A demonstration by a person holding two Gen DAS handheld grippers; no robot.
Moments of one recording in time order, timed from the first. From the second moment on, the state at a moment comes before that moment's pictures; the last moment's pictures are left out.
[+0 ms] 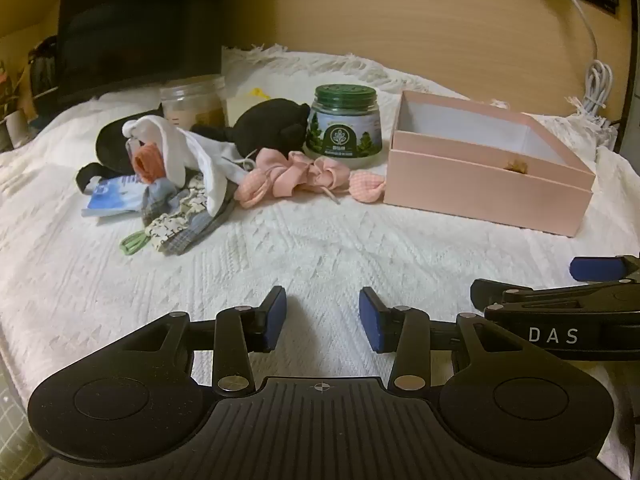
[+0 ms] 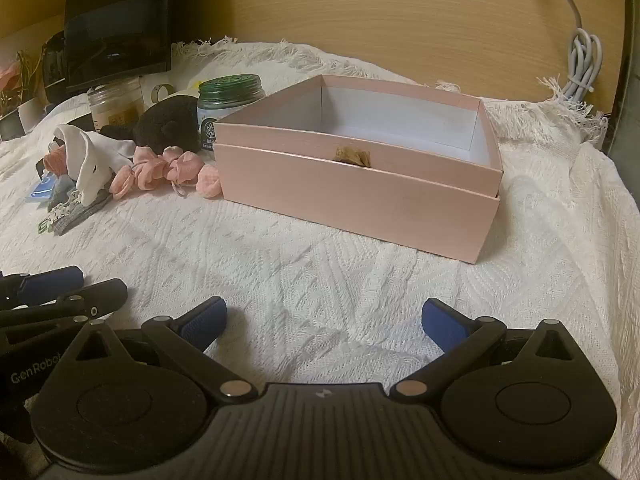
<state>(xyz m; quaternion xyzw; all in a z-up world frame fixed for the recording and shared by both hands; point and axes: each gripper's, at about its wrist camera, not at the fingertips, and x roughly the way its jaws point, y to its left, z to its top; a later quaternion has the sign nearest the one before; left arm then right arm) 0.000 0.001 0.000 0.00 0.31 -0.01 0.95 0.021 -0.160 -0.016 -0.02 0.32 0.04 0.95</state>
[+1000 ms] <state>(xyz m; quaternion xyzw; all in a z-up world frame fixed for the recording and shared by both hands) 0.000 0.000 0.000 0.01 0.31 -0.01 0.95 0.021 -0.161 -0.016 -0.02 0.31 0.04 0.95</state>
